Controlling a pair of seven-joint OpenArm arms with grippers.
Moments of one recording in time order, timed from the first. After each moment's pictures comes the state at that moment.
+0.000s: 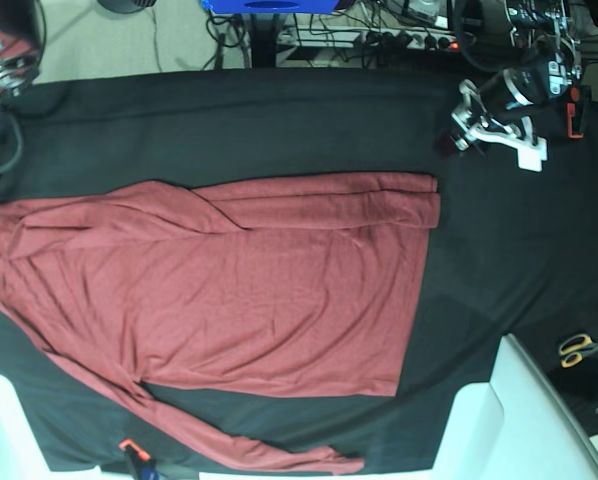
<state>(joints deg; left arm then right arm) 24.2 -13.1 -23.0 84.2 -59.5 -8.0 47.5 14.6 17.8 73.7 35.2 34.8 13.7 -40.9</state>
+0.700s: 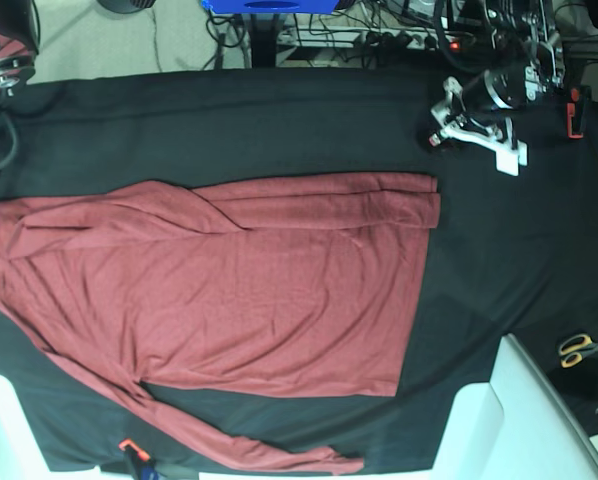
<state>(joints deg) 22.2 -10.7 -20.9 84.3 -49.5 -8.1 47.2 13.8 17.8 73.8 39.4 32.6 14.1 -46.2</state>
